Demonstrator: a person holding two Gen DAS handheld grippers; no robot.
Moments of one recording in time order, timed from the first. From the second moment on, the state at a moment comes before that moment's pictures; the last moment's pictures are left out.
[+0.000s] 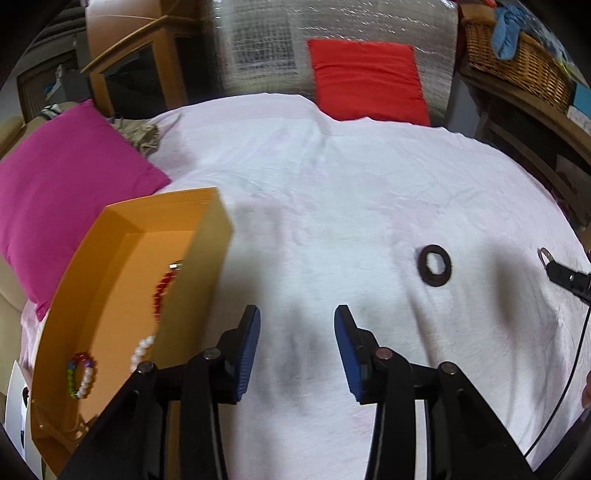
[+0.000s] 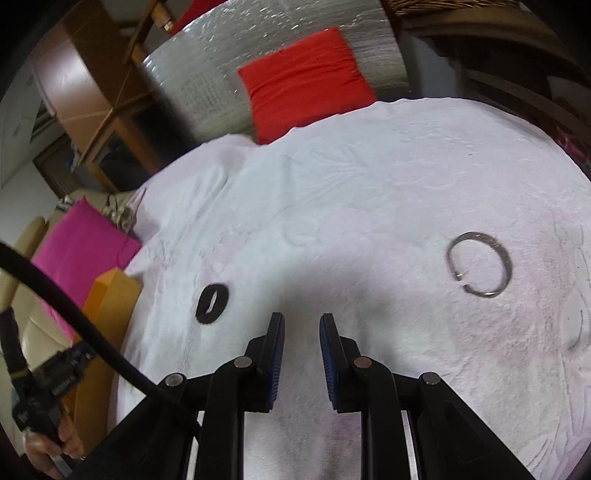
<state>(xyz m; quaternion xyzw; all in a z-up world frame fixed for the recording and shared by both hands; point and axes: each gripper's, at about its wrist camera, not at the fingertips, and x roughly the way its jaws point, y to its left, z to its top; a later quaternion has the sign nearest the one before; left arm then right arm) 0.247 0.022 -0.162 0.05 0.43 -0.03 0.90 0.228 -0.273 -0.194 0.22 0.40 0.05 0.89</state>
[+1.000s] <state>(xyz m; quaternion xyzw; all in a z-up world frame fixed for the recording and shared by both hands) 0.292 -0.041 -0.204 0.00 0.49 -0.10 0.87 0.239 -0.408 -0.227 0.30 0.42 -0.13 0.84</state>
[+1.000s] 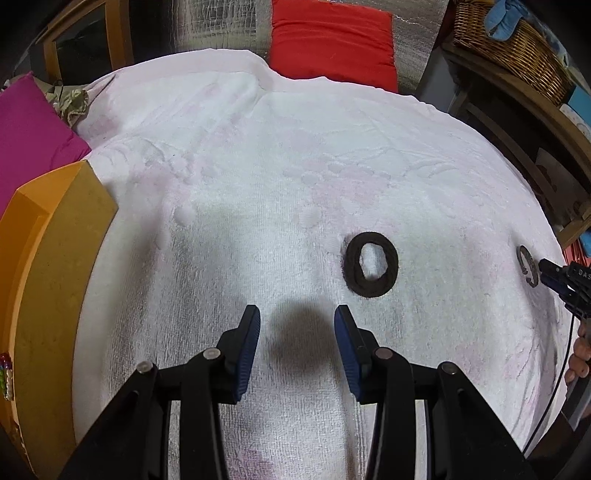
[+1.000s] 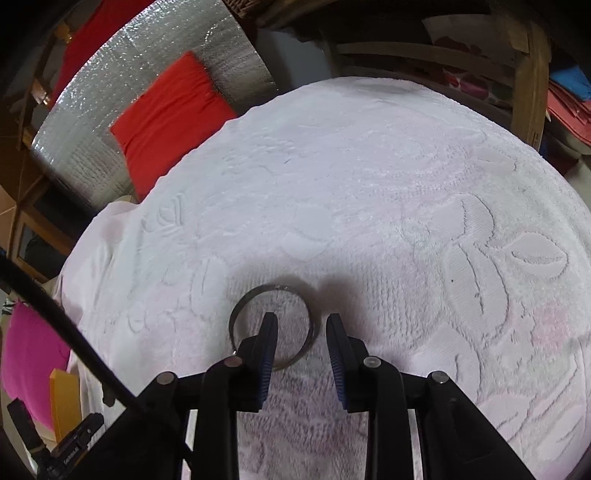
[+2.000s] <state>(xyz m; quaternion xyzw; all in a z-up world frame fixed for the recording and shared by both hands) 0.329 -0.079 -0.215 -0.04 0.45 -0.16 0.88 0.273 -0.350 -0.233 0.16 0.43 -0.15 0.88</state>
